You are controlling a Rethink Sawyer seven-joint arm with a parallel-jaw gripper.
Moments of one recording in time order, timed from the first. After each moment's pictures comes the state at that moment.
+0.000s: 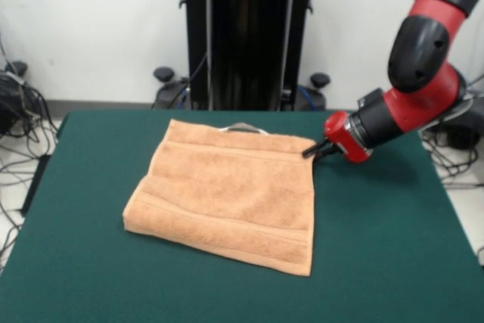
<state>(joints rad) 0.81 0.41 -0.78 1.24 0.42 0.64 2.20</state>
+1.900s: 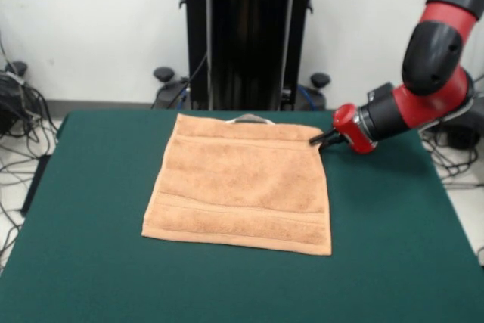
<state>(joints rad) 0.86 0.44 -0.78 1.20 0.42 0.78 2.21</state>
